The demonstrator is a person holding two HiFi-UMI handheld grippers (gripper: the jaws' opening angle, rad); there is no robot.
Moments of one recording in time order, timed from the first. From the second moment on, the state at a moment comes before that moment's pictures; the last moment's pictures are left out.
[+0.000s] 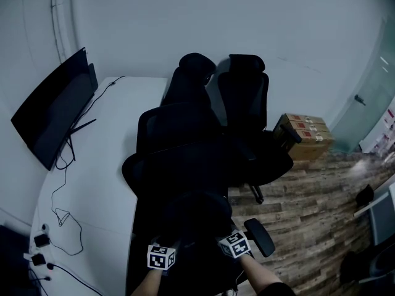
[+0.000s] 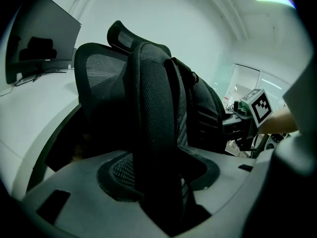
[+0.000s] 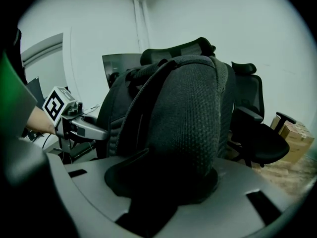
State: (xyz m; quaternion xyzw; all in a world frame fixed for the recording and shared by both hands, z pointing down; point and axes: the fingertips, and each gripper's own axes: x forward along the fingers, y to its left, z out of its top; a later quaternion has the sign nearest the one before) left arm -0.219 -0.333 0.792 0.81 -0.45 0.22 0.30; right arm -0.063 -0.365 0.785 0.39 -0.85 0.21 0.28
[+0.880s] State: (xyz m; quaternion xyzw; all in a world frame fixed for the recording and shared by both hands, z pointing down) left arm -0.221 -0.384 0.828 0.79 -0.47 0.24 0.32; right arm -0.042 -0.421 0.838 0.39 -0.81 0.31 0.31
